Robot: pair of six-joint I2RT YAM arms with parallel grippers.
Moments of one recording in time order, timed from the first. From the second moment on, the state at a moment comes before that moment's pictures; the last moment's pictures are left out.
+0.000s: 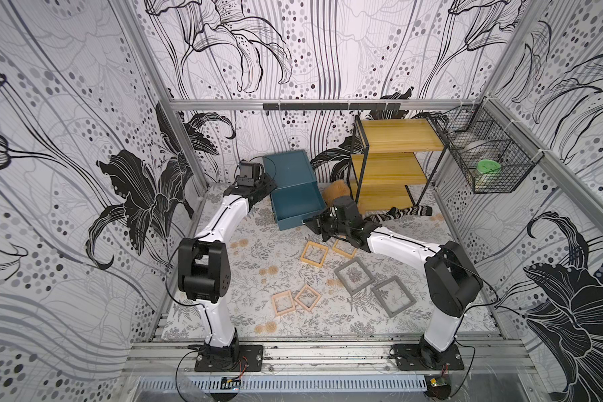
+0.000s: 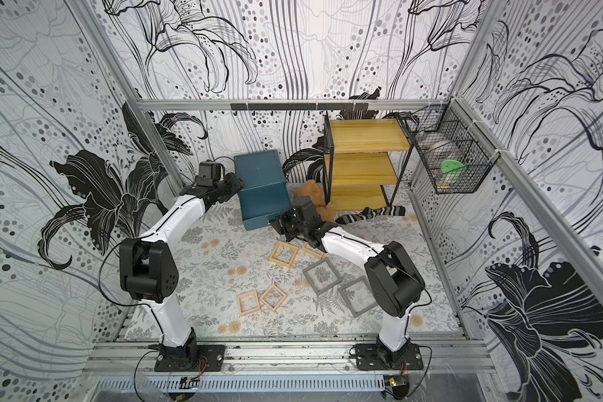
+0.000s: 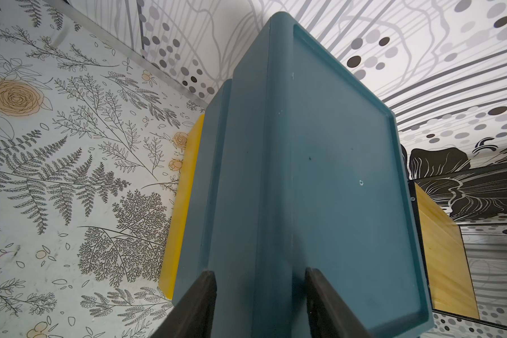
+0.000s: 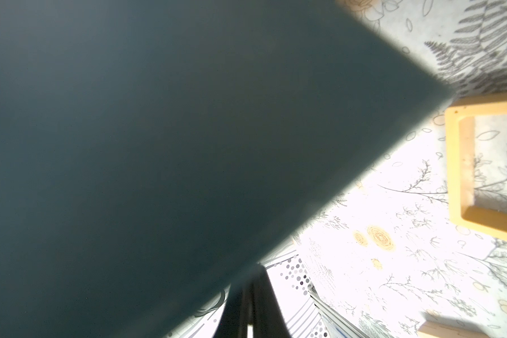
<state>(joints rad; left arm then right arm) -0.10 1.86 1.63 -0.38 0.06 -0.76 0.67 1.81 1.29 0.09 -0.33 1.69</state>
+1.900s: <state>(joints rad) -0.40 1.00 0.93 -0.60 -0.06 -0.83 0.82 1.54 1.14 -0.54 0.05 1.11</state>
